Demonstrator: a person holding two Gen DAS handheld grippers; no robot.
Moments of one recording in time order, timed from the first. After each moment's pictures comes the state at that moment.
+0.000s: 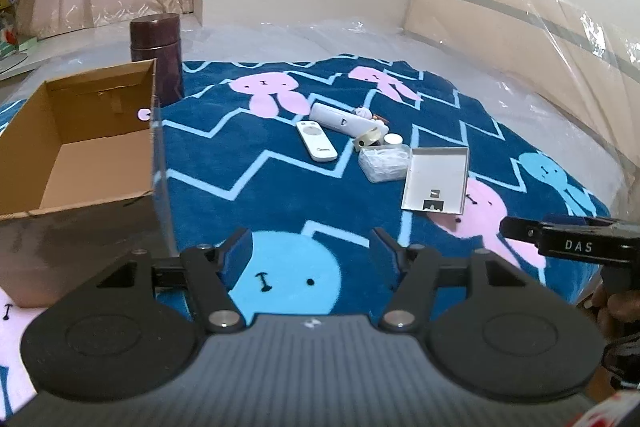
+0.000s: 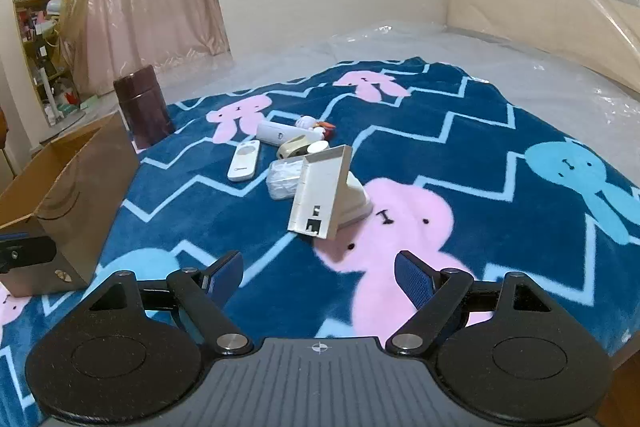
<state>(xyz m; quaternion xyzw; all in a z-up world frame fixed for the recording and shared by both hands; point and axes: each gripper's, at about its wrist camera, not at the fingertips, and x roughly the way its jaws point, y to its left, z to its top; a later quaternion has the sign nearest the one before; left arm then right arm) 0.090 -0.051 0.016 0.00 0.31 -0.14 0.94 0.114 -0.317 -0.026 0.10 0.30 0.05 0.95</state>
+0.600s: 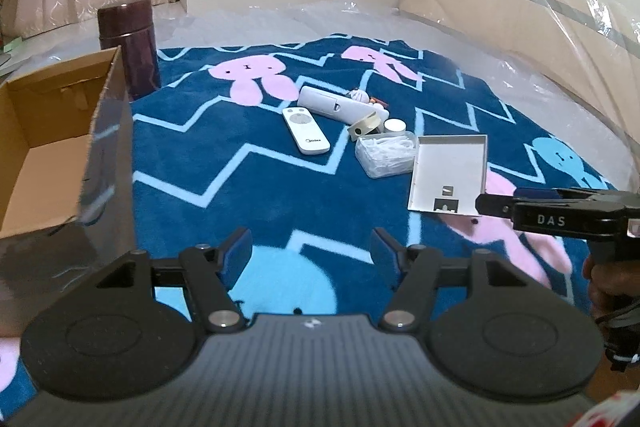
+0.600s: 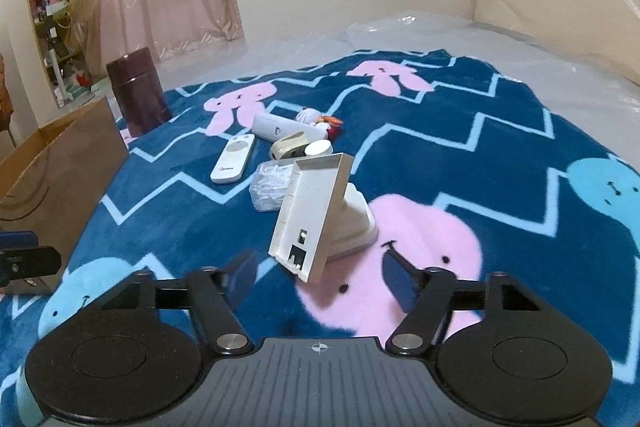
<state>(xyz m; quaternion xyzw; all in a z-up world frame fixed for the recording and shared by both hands) 0.148 -0.080 -0.017 0.01 0.33 -0.15 0.93 0.195 -0.330 -0.063 0.08 0.32 0.09 0.94</state>
